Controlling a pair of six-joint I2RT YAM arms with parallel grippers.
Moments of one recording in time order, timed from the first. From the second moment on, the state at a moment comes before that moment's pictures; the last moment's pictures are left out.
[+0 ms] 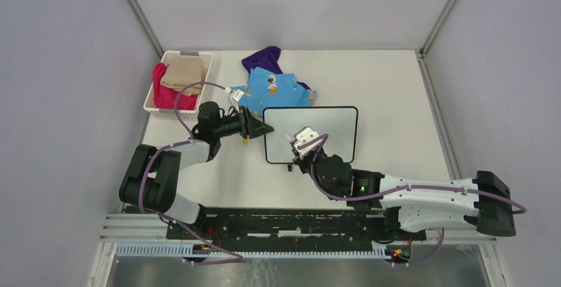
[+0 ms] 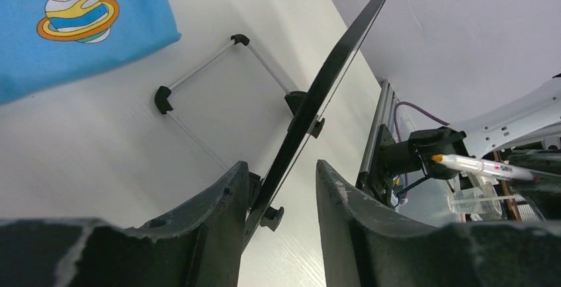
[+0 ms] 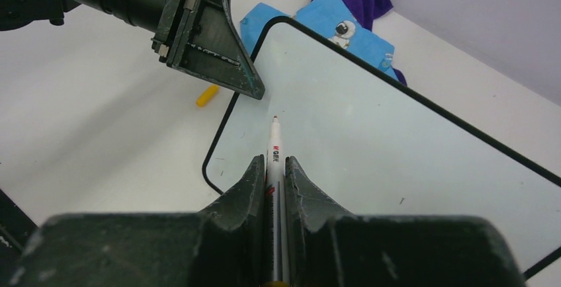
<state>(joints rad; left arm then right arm) -0.23 1.50 0.55 0.70 0.93 -0.61 1.34 1.08 0.70 0.24 0.77 -0.07</state>
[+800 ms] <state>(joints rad) -0.23 1.51 0.56 0.63 0.92 -0.59 1.22 1.23 0.73 0.36 0.68 0.05</state>
